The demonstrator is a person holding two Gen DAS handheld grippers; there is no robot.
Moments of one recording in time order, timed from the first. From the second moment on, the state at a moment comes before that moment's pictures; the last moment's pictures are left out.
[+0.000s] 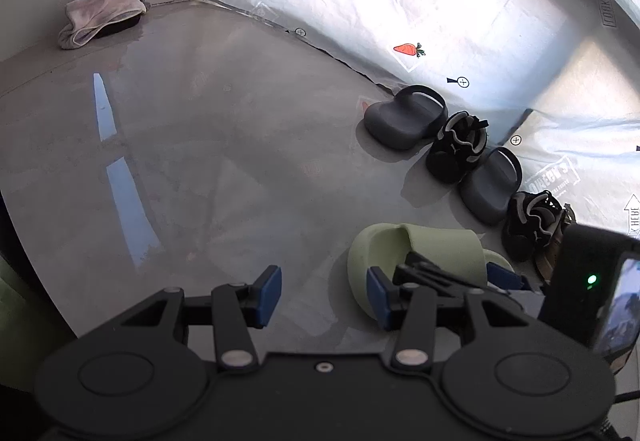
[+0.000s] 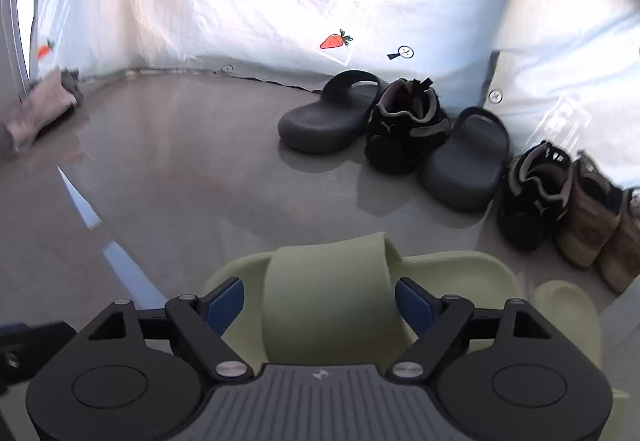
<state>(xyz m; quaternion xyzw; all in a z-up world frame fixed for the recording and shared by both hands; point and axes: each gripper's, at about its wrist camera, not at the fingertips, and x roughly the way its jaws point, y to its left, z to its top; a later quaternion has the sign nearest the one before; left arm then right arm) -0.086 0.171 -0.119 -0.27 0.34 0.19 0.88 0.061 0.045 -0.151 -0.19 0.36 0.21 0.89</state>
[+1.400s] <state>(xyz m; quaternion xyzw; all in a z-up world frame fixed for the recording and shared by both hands) -0.071 0.158 -0.125 -0.27 0.36 0.14 0.88 0.097 -0.043 -0.149 -0.14 0.47 0.13 0.86</state>
